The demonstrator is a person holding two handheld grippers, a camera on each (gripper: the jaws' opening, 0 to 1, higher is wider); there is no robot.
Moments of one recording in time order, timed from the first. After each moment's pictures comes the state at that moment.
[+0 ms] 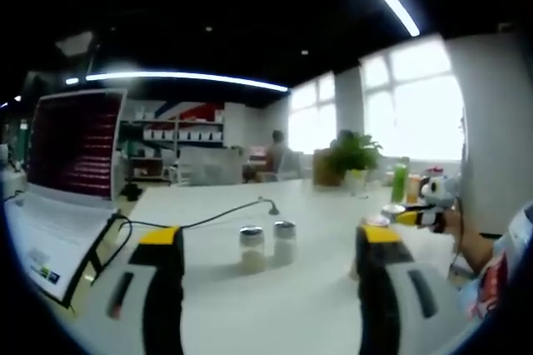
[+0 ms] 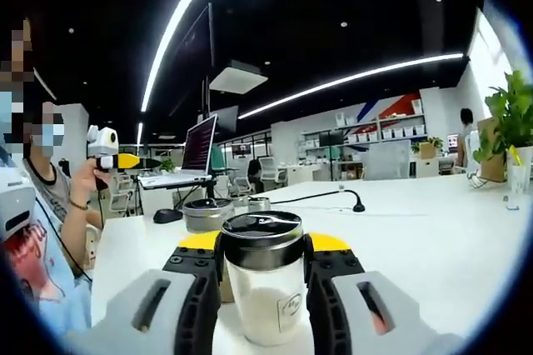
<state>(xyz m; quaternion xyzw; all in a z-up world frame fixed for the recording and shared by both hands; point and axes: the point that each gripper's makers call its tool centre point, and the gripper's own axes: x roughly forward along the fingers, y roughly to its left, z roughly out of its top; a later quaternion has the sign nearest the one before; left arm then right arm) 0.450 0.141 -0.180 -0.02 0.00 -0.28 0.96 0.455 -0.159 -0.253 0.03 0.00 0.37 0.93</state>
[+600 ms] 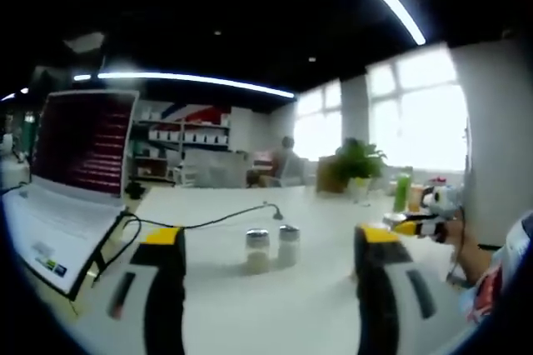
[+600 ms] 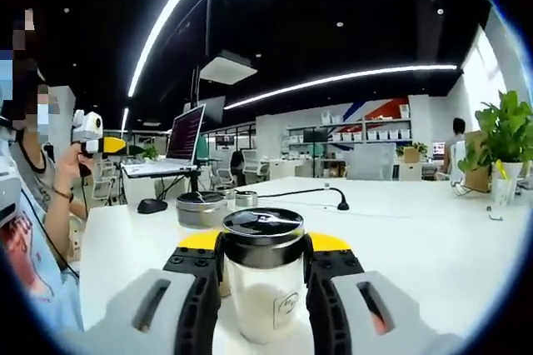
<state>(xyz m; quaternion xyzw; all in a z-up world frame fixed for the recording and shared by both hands) 0.447 0.159 -0.182 -0.06 0.01 -0.27 0.96 0.456 -0.161 -0.256 0.02 -0.01 0.32 0.95</state>
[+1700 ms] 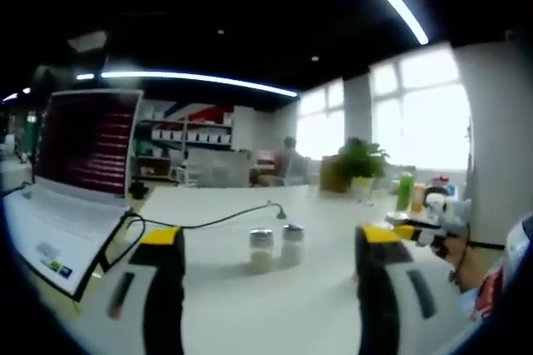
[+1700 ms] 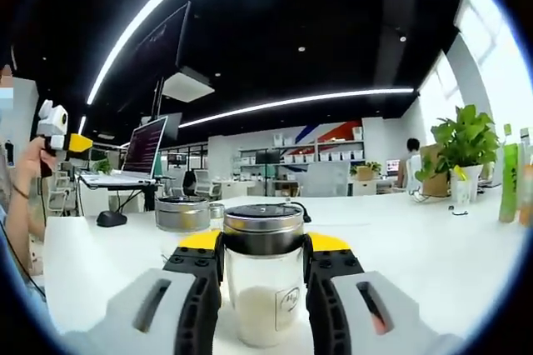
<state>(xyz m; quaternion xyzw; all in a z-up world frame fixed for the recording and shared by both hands) 0.448 0.160 -0.177 -0.03 -0.01 -0.26 0.96 0.461 -0.164 -0.261 0.01 -0.06 0.19 0.98</state>
